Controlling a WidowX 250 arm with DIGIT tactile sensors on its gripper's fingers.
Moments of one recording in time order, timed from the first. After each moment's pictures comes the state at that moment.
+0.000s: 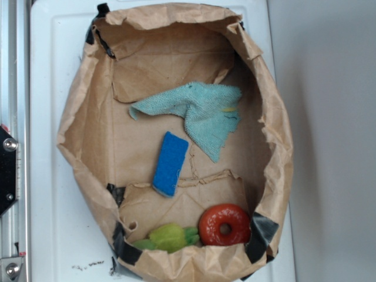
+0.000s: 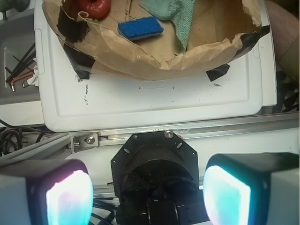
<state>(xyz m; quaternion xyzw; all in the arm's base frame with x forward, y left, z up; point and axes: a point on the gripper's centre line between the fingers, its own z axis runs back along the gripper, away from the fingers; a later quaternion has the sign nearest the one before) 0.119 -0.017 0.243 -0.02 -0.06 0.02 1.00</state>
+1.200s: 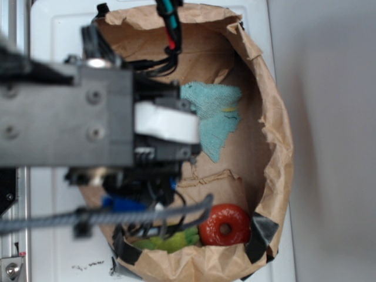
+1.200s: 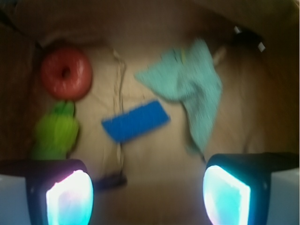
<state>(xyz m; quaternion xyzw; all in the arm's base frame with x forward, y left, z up) 0.264 0.026 0.149 0.03 -0.14 0.05 0.99</state>
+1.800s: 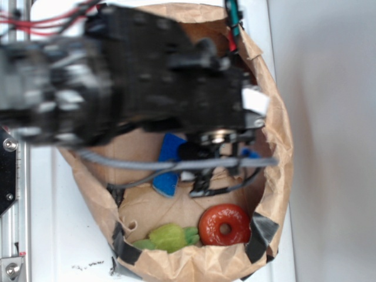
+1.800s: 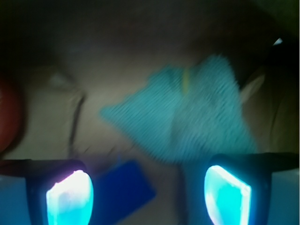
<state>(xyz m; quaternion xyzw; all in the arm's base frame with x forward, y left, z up) 0.311 0.052 0.078 0.06 -0.10 0.04 0.99</state>
